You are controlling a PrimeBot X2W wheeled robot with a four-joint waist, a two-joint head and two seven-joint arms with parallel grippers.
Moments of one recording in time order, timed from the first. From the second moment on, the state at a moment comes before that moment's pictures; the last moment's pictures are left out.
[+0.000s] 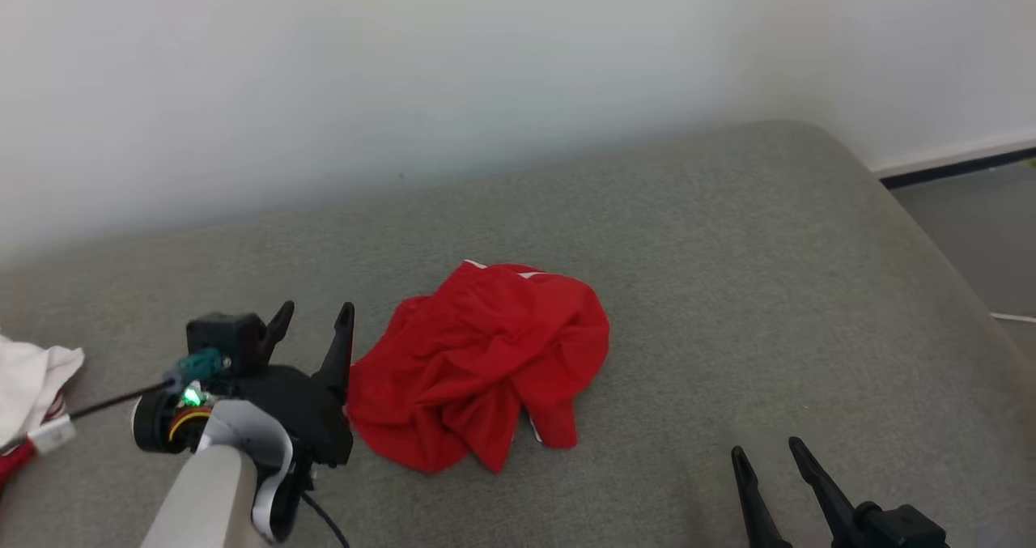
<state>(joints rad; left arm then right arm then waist) -0.41 0.15 -0.16 0.49 -0.35 -0.13 -0.01 0.07 -0.14 0.16 0.20 0.26 0.13 -0.25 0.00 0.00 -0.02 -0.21</state>
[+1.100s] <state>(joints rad) -0.91 0.17 -0.23 0.81 -0.41 0.08 0.69 -0.01 -0.10 0.19 0.18 0.27 0.13 -0.26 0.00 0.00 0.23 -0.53</state>
